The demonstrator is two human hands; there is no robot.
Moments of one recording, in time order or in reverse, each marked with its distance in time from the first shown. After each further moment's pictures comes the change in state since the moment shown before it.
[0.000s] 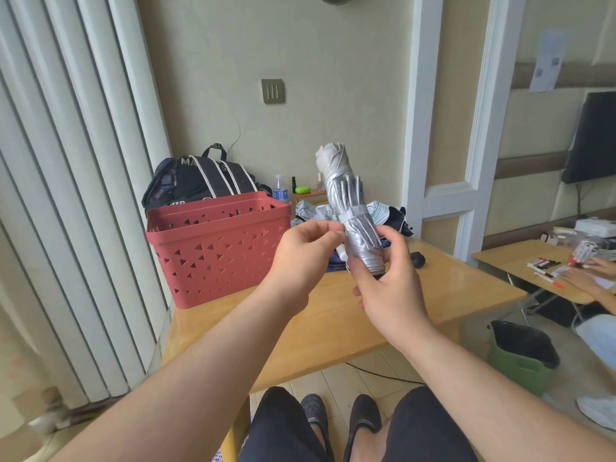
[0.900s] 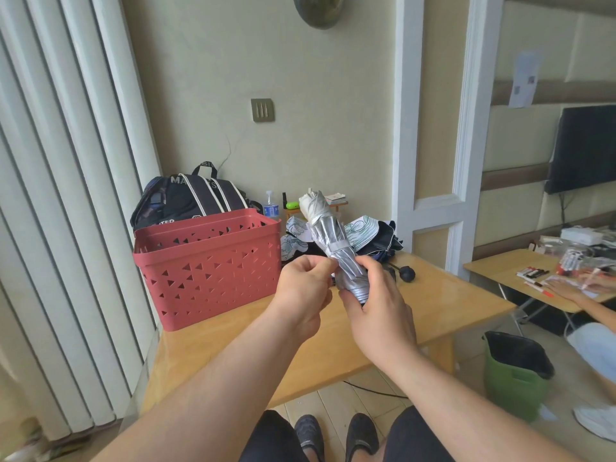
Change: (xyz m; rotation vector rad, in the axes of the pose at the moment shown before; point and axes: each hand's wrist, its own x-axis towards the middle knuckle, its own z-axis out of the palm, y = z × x) left_hand 0.008 -0.020 0.028 -0.239 0.059 -0.236; right_hand -0.005 0.018 -0.005 -0.496 -0.006 -0.070
